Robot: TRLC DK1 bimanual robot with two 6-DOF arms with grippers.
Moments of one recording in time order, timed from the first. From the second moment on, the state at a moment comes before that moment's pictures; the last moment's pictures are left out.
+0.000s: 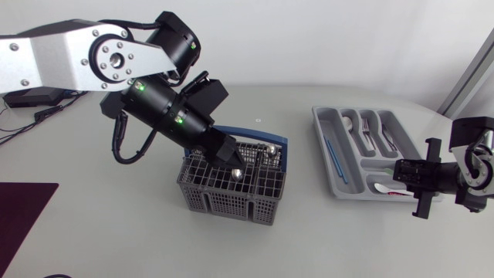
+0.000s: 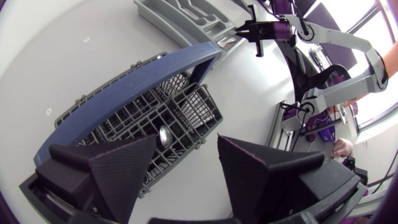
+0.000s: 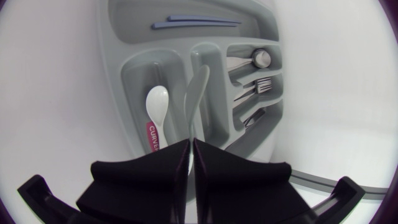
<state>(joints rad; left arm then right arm) -0.57 1.62 1.34 -0.83 0.49 0.18 -0.30 1.46 0.59 -0.02 -0.01 -1.55</state>
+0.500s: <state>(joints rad) -0.59 1.62 1.34 -0.83 0.46 0.16 -0.24 1.61 0.48 0.28 0.11 -1.55</state>
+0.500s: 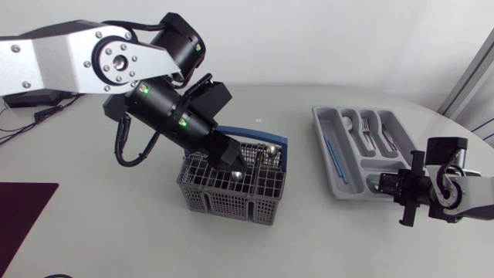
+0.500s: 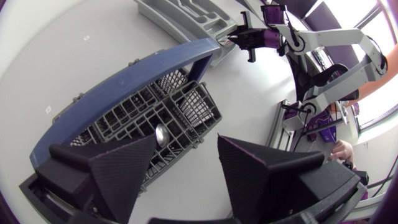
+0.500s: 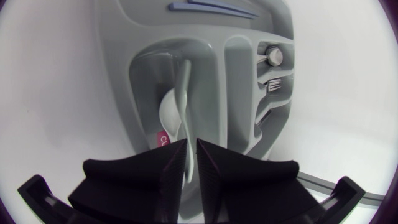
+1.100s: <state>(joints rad) -0.62 1.63 1.29 -0.78 0.39 0.13 -0.15 1.23 0.47 -0.04 0.05 -1.35</state>
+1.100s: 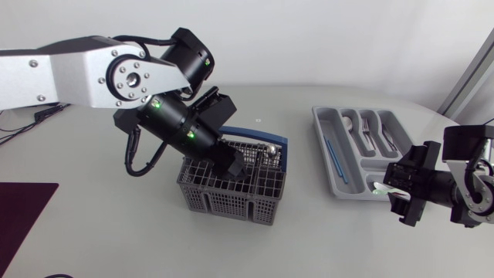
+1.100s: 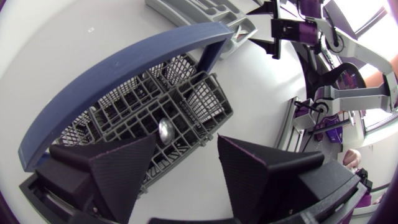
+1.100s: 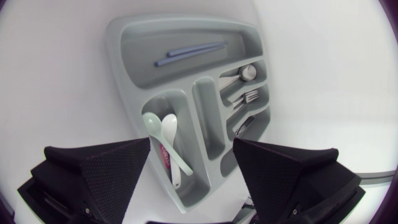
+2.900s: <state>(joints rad) -0.52 1.52 1.21 -0.64 0.60 0.00 0.42 0.88 0.49 -0.33 -0.05 -0.66</state>
